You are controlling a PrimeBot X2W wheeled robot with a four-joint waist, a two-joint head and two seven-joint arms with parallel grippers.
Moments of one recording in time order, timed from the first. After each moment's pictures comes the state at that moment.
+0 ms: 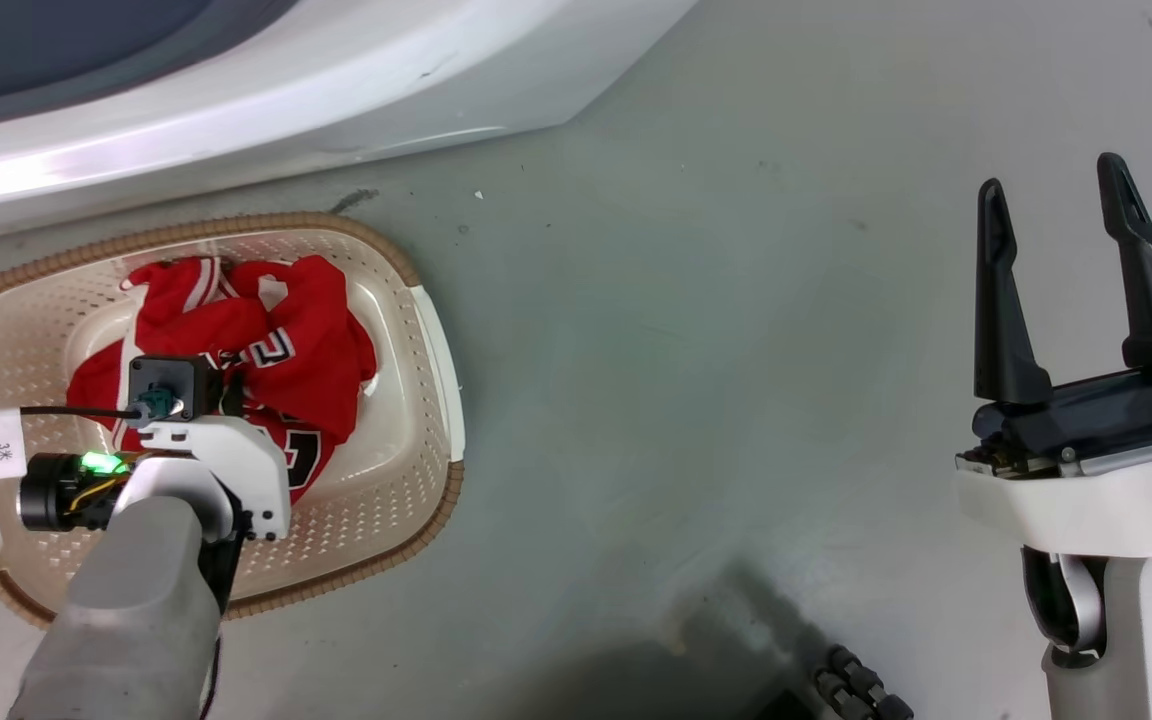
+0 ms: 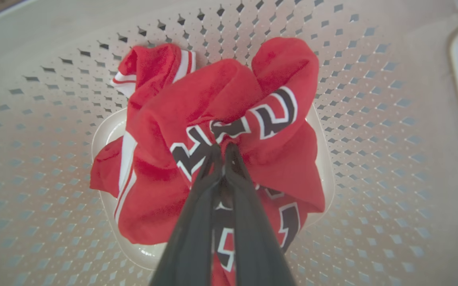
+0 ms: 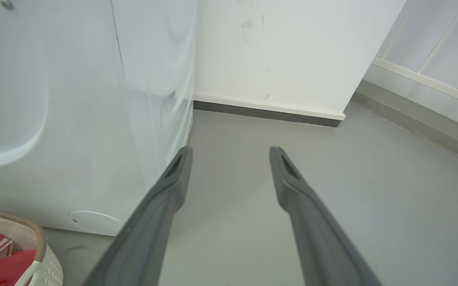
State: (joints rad) left arm -0.74 0.31 -0.34 1.18 -0.34 -0.03 -0.26; right arm -0.27 -0.05 0.02 -0.19 0.00 0.13 -0.26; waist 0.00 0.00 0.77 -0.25
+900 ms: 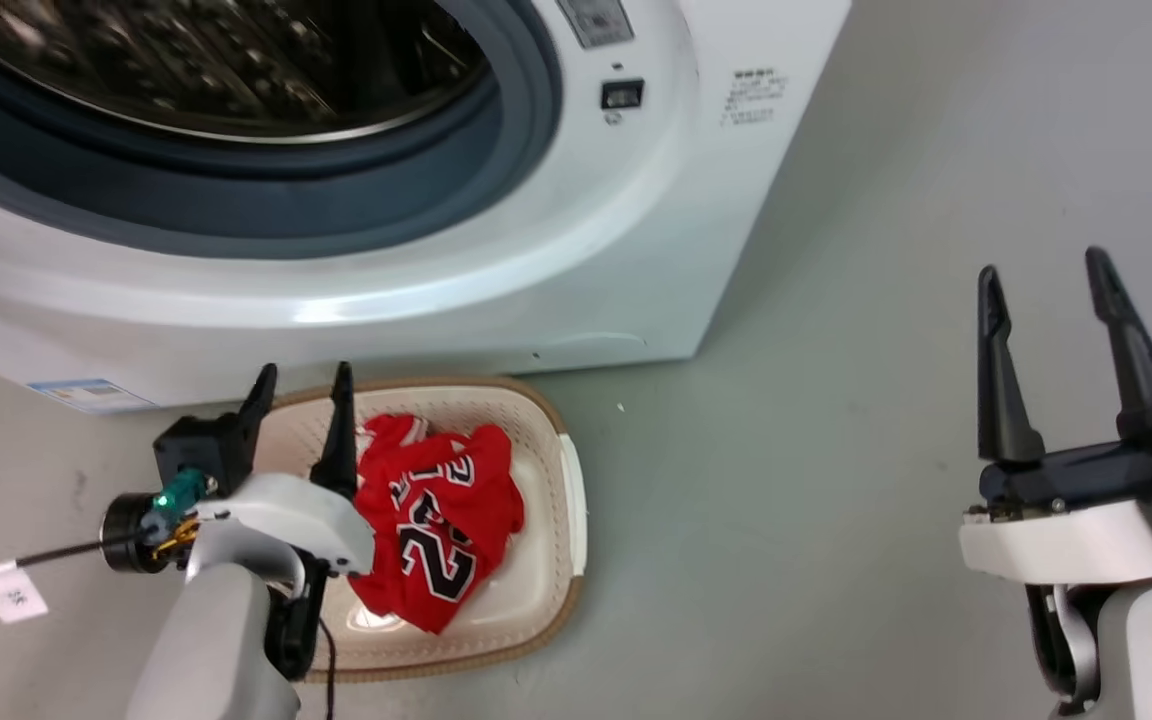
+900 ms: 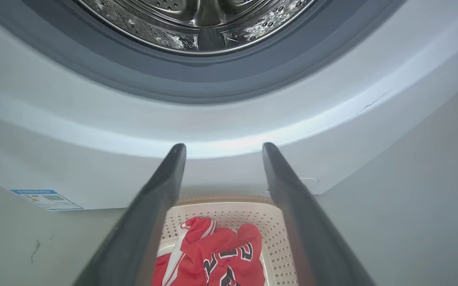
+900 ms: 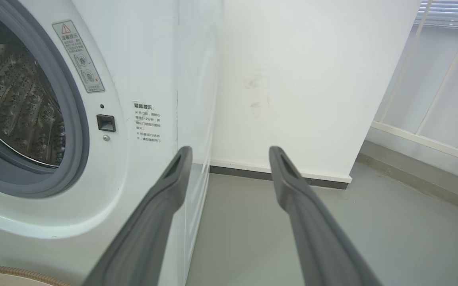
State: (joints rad) left arm -0.41 0.18 -0.10 0.59 -0.29 -0.08 -0.26; right arm -0.19 -0.05 -0.03 -0.11 -0.05 0.13 -0.26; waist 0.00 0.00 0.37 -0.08
